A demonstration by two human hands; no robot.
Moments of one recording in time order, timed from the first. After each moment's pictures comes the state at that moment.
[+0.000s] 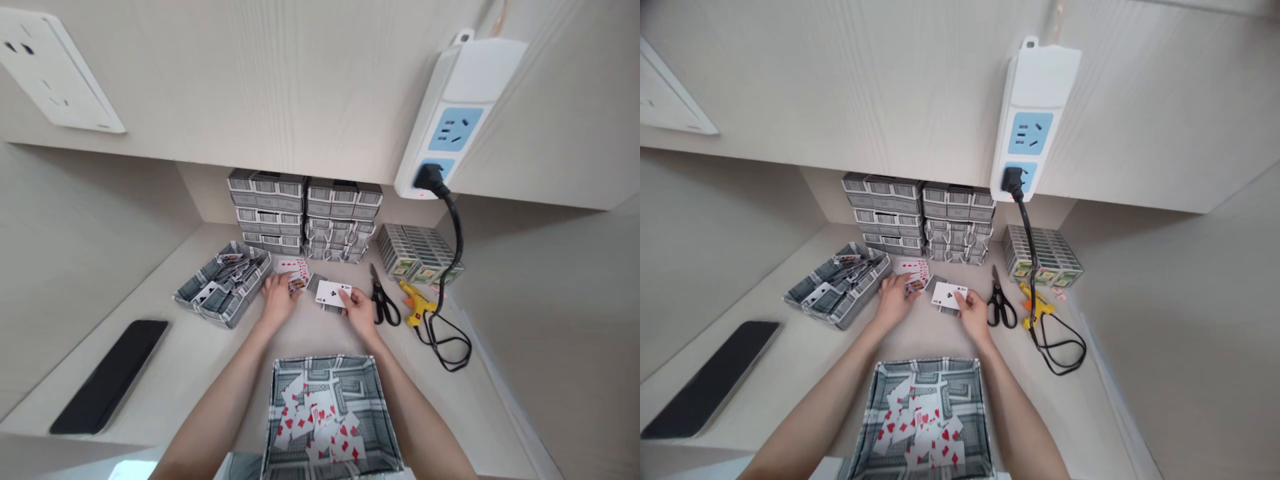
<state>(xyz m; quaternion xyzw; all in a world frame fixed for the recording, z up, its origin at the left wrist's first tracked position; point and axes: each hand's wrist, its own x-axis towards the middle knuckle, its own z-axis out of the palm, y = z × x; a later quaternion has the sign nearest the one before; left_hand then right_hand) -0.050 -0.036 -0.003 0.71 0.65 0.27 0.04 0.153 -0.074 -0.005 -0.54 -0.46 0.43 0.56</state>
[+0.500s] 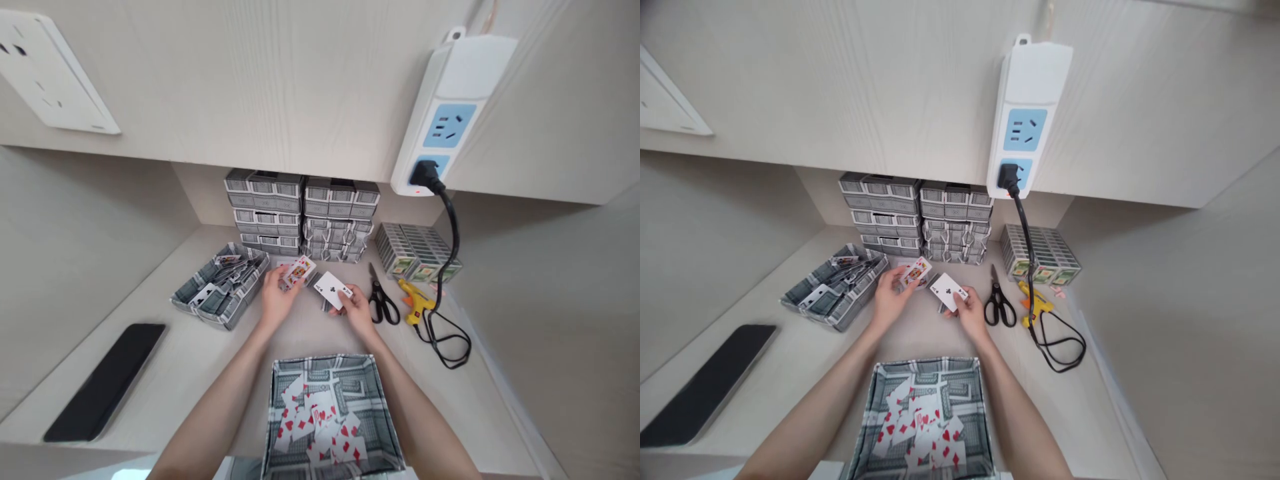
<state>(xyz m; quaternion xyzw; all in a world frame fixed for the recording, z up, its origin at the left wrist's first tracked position) -0.041 -0.037 0.004 0.62 0.54 0.54 0.15 0.149 -0.077 0.000 -0.48 -0.46 0.50 0.56</state>
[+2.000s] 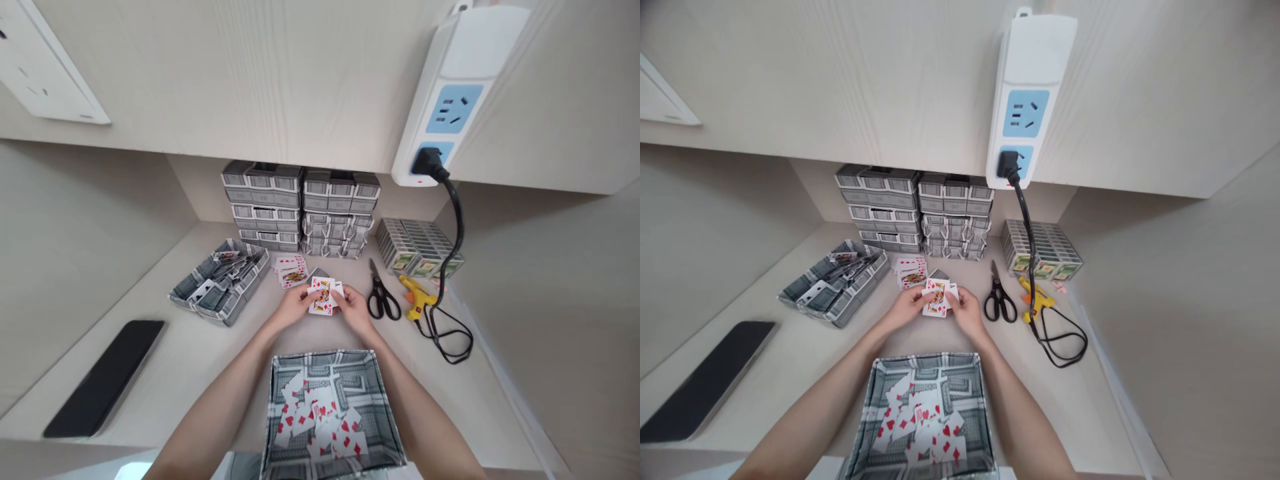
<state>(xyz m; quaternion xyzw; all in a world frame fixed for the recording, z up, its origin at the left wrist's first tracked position) -0.018 -0.049 0.000 0.64 0.43 0.38 0.50 0.143 -0.076 -0.007 -0.48 -0.48 0.50 0.54</state>
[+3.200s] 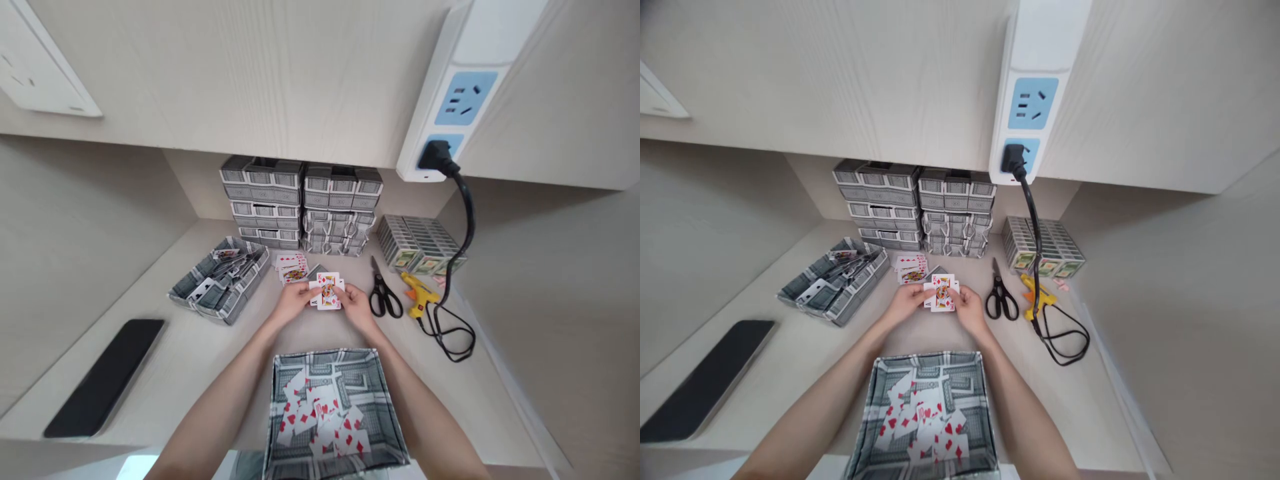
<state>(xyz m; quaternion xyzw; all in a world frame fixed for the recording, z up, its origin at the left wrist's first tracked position) -0.020 -0.046 0.004 0.60 0.48 0.37 0.52 0.145 -0.075 -0.008 -0.49 -0.47 0.51 0.53</state>
